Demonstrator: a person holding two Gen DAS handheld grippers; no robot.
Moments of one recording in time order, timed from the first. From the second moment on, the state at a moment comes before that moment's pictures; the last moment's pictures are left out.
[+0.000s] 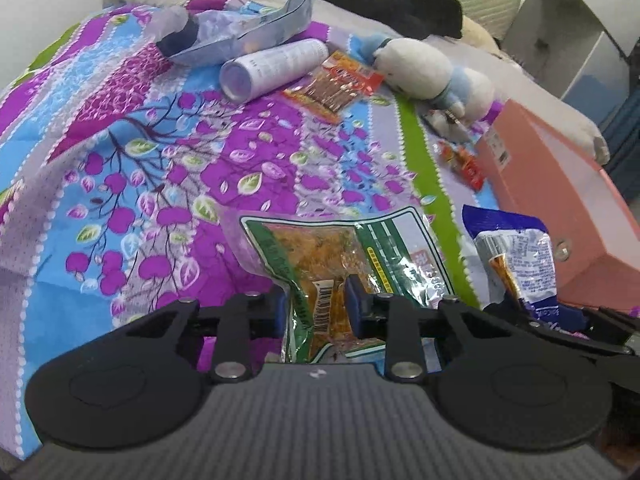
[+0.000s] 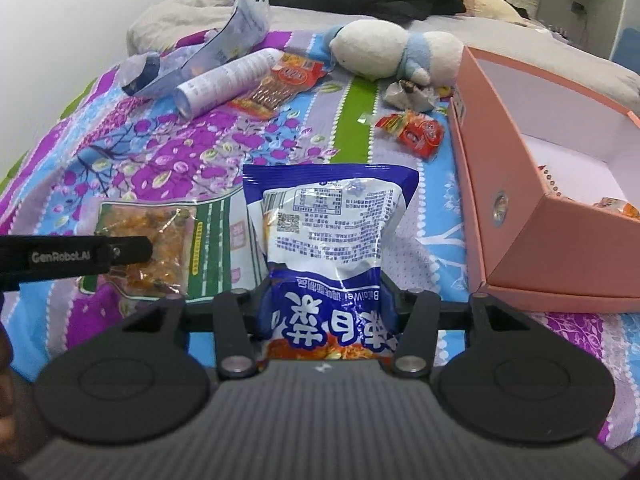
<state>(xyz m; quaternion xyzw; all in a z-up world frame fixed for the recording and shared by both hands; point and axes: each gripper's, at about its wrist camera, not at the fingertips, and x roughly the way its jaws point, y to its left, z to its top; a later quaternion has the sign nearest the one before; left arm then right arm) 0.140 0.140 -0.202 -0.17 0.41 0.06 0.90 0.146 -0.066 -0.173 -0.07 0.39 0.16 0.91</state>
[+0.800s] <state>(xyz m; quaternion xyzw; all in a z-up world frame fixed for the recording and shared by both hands) 0.124 0.114 -0.111 -0.20 0.34 -0.02 0.92 0.102 -0.115 -0.092 -0.01 0.33 0.11 0.94</state>
